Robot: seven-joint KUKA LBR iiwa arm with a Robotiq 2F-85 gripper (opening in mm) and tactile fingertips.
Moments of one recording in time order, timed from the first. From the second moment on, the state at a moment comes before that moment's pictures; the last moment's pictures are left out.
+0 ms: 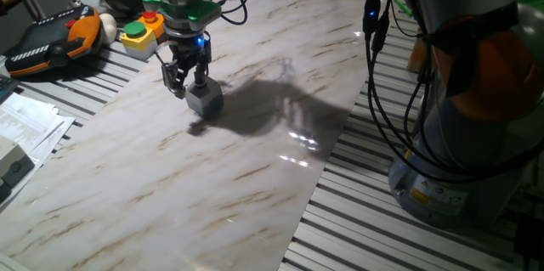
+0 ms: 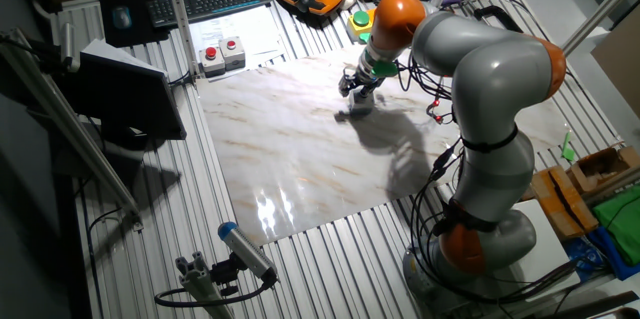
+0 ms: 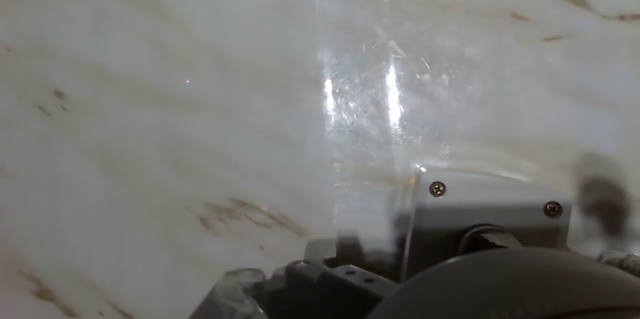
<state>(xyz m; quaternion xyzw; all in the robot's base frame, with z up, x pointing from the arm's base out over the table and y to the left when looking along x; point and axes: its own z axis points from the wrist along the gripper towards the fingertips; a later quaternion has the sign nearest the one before) 0.595 0.052 0.100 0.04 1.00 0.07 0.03</state>
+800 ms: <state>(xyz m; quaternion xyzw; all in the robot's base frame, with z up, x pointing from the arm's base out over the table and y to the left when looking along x) 0.594 0.053 0.097 0.03 1.00 0.06 0.04</state>
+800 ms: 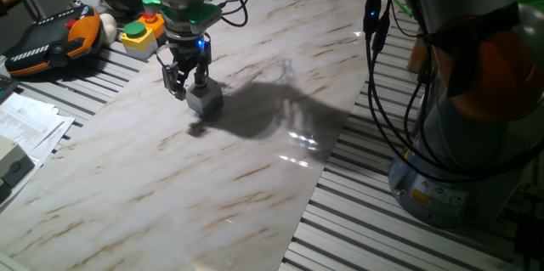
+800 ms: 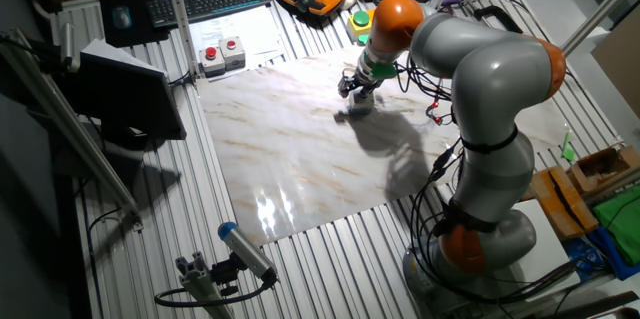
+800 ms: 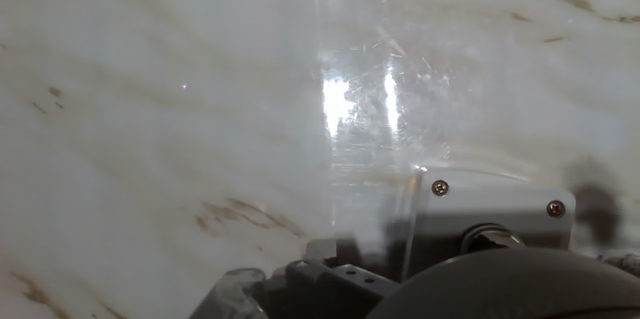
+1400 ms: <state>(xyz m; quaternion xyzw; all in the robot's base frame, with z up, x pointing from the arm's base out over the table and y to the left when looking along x) 0.595 0.053 0.094 0.03 1.00 0.06 0.04</state>
